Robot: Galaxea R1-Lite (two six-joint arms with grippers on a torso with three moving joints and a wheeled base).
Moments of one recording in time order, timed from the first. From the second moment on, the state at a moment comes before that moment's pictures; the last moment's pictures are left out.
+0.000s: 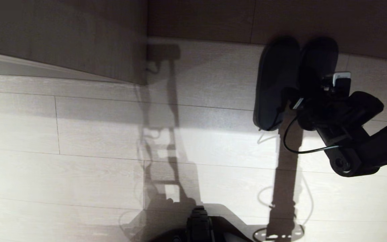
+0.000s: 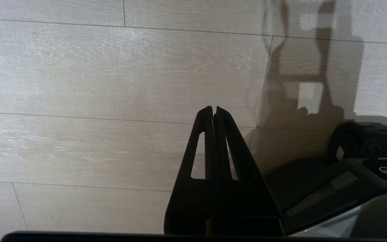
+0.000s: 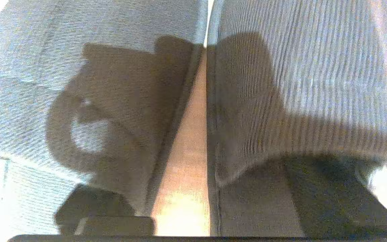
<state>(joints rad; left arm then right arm) 0.00 0.00 0.00 0.00 0.00 0.00 0.05 2.07 -0.99 -1.51 -0.03 -0.06</state>
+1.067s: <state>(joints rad) 0.00 0.00 0.00 0.00 0.00 0.00 0.05 2.01 -0.78 -1.50 0.02 -0.08</state>
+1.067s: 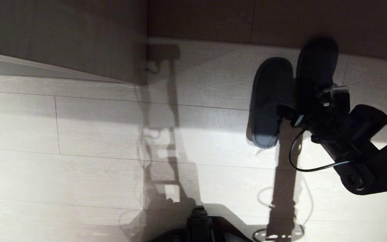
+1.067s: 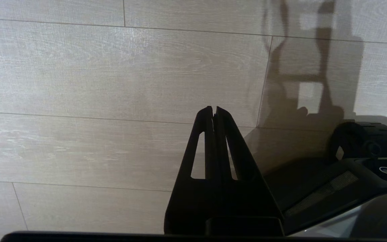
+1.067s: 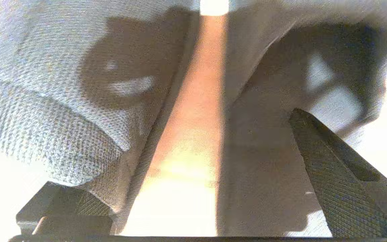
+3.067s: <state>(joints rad) 0.00 0.00 0.00 0.00 0.00 0.00 0.27 1.87 -0.69 -1.37 0.00 -0.19</state>
